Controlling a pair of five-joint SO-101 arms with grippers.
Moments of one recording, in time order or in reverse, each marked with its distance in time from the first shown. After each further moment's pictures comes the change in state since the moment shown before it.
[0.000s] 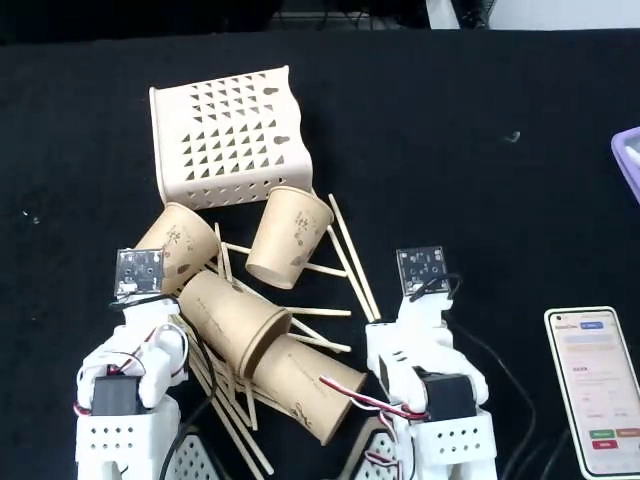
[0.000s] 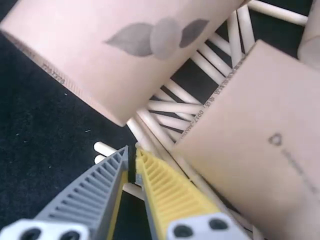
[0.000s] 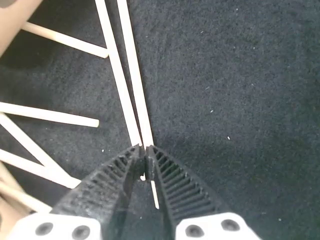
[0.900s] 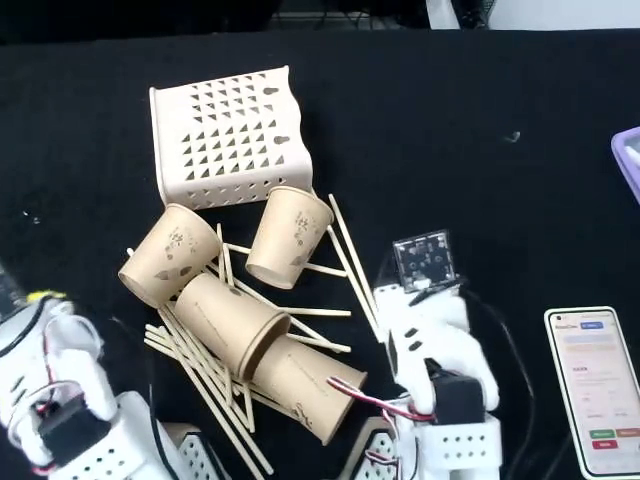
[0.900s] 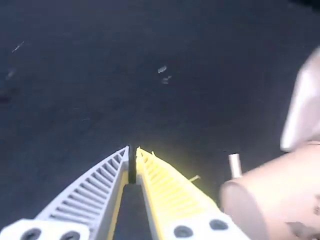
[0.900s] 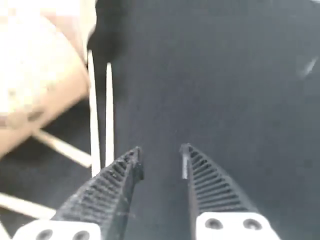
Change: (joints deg) left arm -35.4 -0.6 -20.7 -6.2 0.0; right arm 4.1 0.0 -5.1 -20.9 17.8
